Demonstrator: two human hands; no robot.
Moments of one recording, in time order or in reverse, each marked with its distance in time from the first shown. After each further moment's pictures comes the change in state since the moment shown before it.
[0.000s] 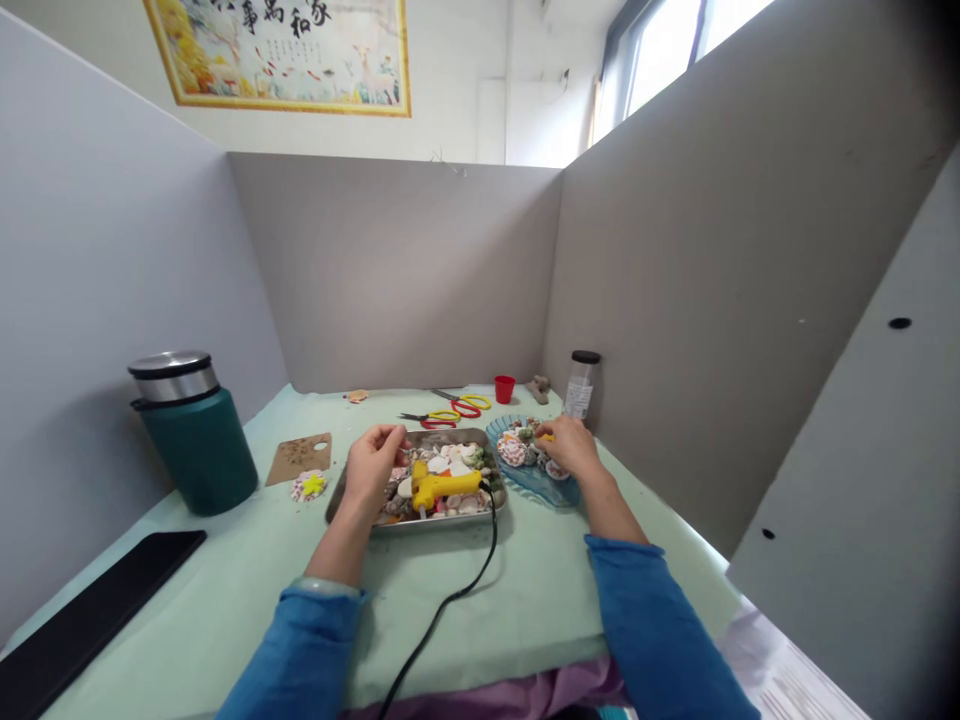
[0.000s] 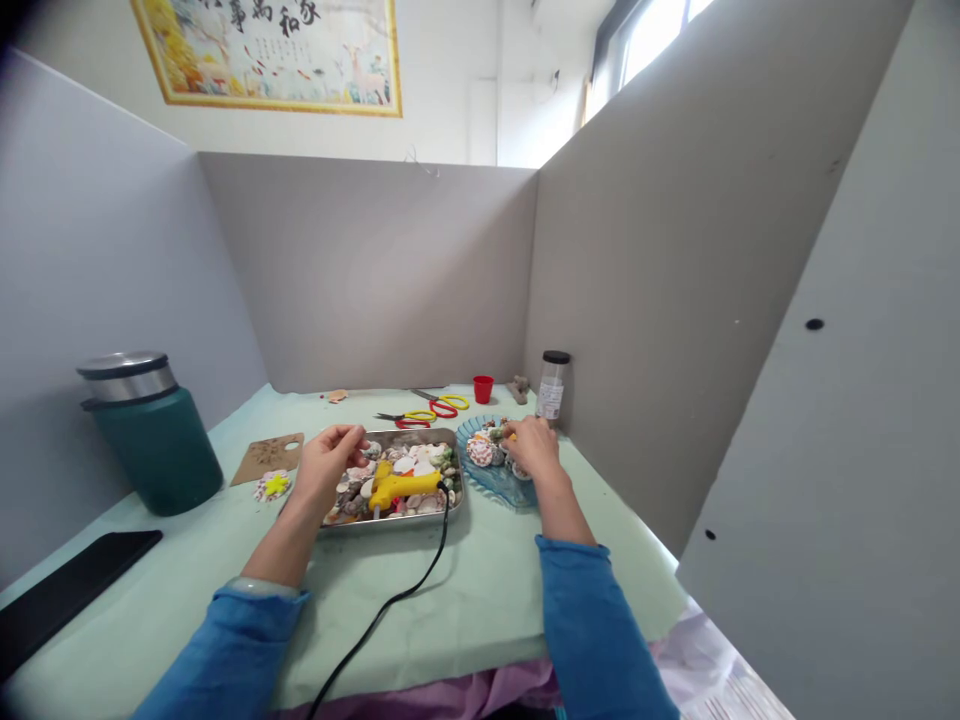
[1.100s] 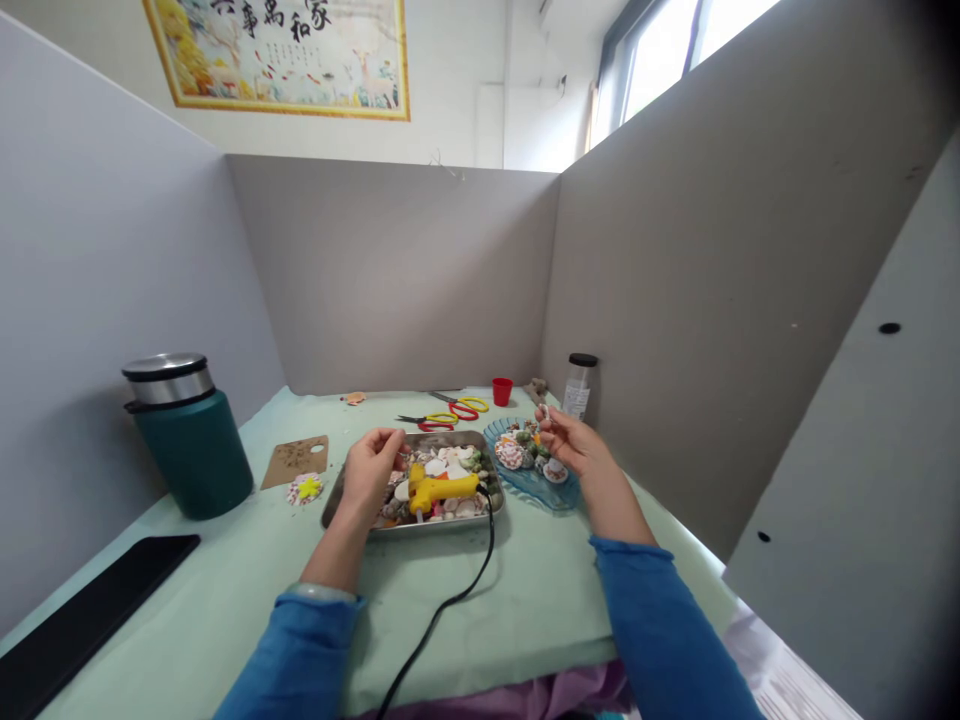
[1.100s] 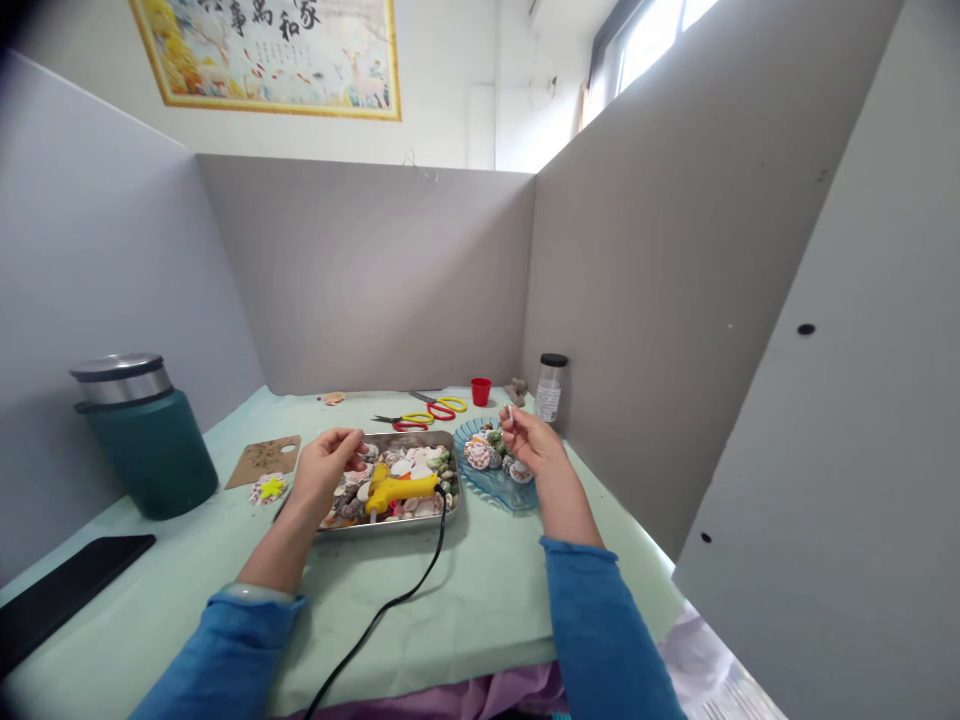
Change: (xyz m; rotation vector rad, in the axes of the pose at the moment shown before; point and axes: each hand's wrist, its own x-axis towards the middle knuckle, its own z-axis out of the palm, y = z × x) left_hand 0.001 -0.005 -0.001 0.025 -0.038 0.029; right_hand 0.006 -0.005 -0.014 1.420 -0.032 0.175
